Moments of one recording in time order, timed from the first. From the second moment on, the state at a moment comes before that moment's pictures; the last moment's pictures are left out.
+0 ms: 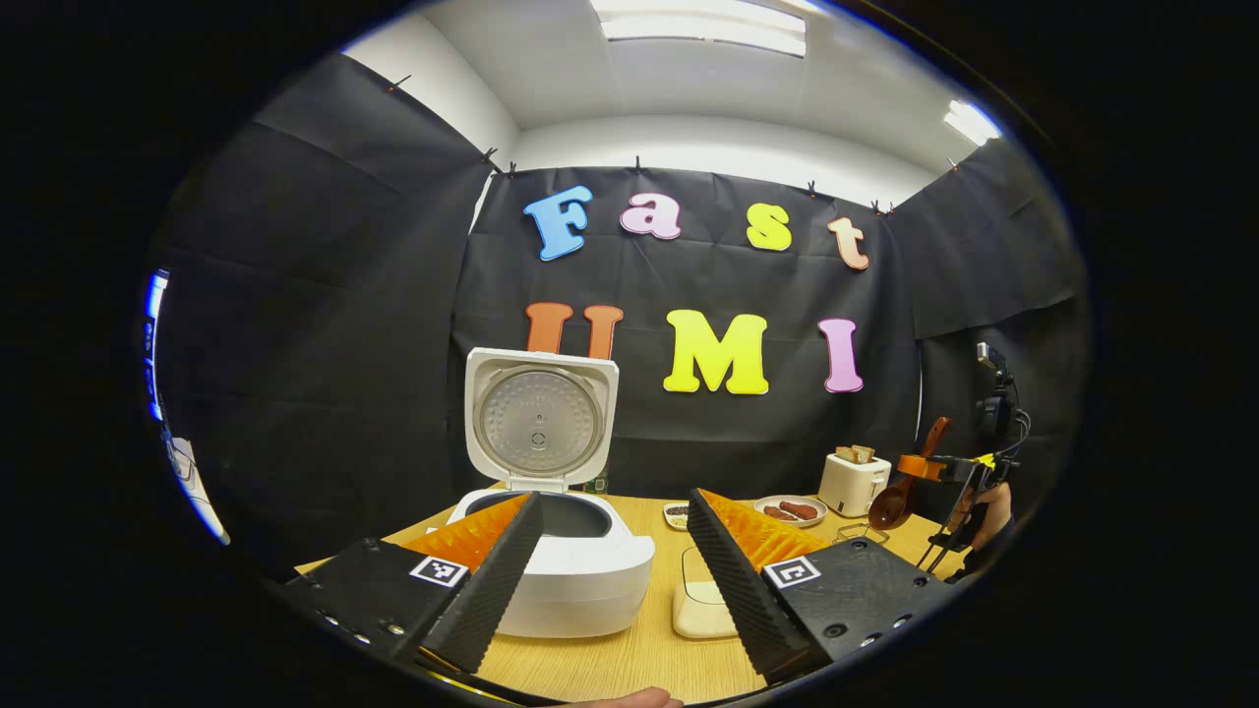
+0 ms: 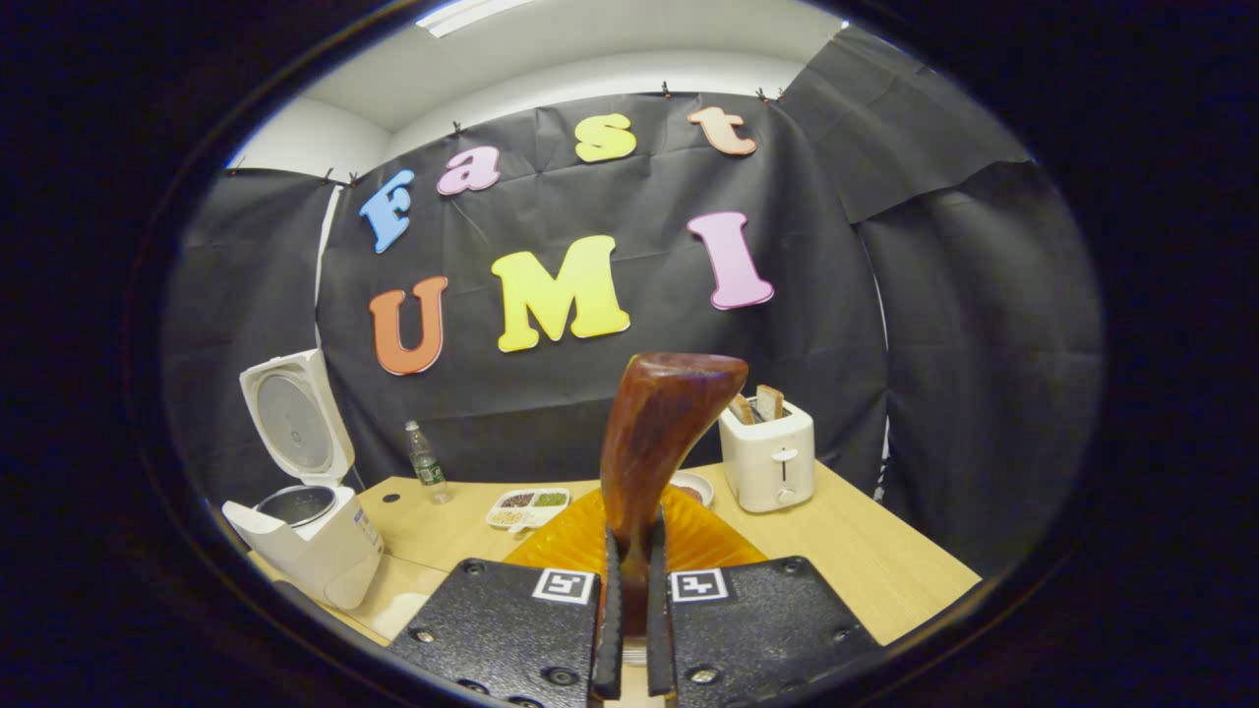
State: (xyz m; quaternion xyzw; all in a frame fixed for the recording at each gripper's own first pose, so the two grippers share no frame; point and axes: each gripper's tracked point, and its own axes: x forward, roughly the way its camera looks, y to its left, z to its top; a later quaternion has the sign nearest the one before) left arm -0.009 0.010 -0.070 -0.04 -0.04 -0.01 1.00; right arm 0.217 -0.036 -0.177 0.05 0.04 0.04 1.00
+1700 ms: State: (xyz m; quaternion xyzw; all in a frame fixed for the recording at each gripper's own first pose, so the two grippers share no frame) left arm 0.273 0.106 0.063 0.03 -0.05 0.05 1.00; right arm 0.089 0.031 -0.101 -0.03 -0.04 0.05 1.00
